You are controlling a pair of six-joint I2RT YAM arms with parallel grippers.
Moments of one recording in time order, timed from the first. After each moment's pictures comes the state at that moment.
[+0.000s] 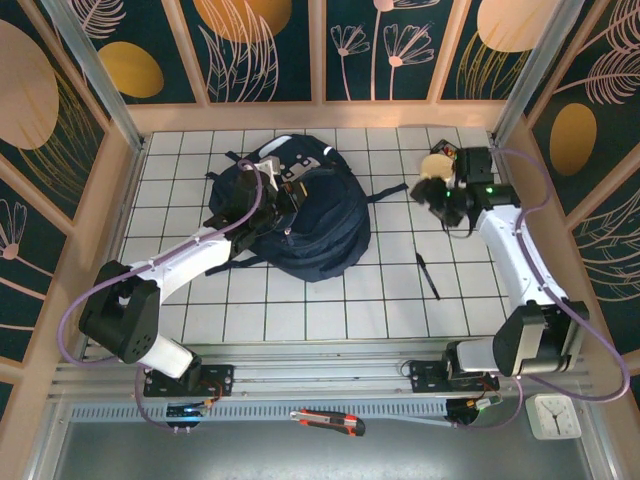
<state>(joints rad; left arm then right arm) -0.54 1.52 0.97 0.17 0.11 -0.76 0.10 1.35 1.12 -0.94 -0.18 0.59</state>
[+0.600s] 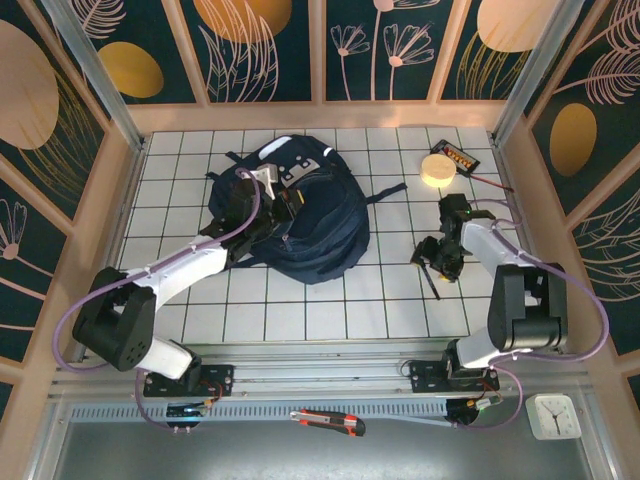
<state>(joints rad) -0.54 1.47 0.89 0.21 0.12 -0.74 0.04 1.52 0.88 -0.84 -0.14 0.48</state>
